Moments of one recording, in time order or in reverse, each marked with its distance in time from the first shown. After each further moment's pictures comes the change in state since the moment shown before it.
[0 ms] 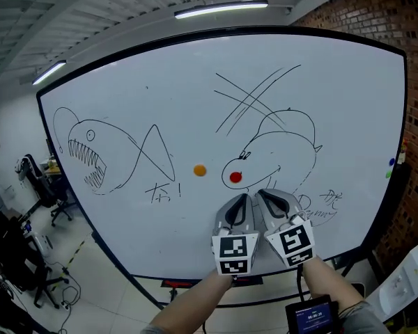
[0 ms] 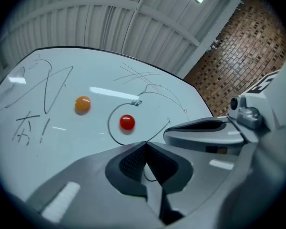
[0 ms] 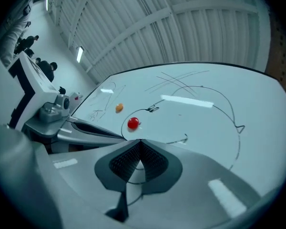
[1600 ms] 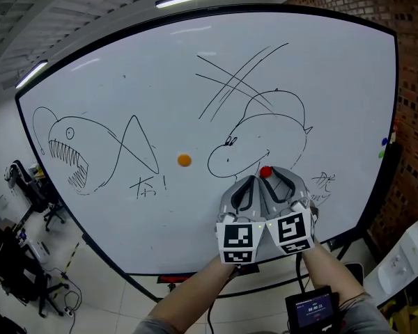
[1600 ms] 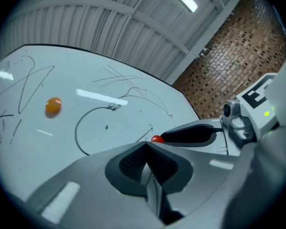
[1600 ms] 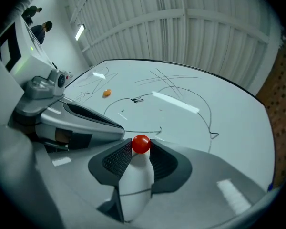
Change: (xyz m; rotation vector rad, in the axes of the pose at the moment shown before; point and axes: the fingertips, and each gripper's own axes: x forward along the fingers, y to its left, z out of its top) left arm 0.022 -0.040 0.011 0.022 -0.082 -0.151; right arm -0.011 -0.040 -0.018 -0.155 0.095 -0.204
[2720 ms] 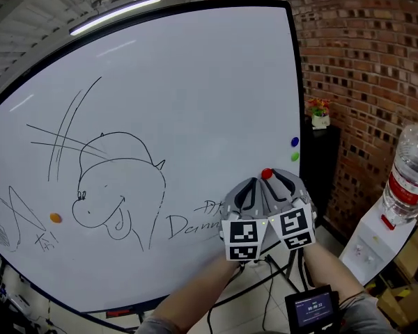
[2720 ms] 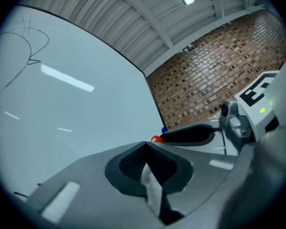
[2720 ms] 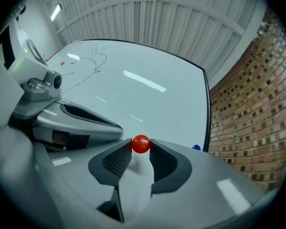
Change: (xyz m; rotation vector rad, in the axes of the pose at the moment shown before) left arm 0.183 -0.299 -0.032 -0.089 0.037 -0.321; right arm -0.134 -0.272 -0.184 0.043 0.236 -0.256
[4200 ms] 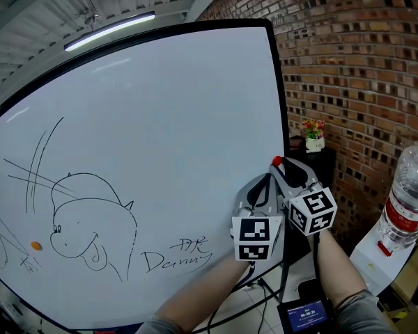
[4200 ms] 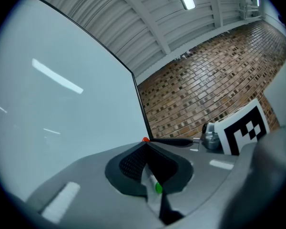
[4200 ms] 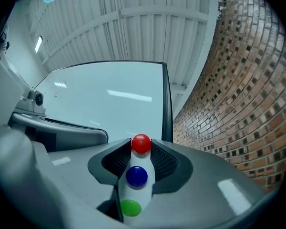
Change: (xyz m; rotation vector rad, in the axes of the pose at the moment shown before) left arm 0.111 -0.047 0.055 -0.025 -0.101 -0.080; right arm 0.050 -0.144 -0.004 0.272 -0.194 0.019
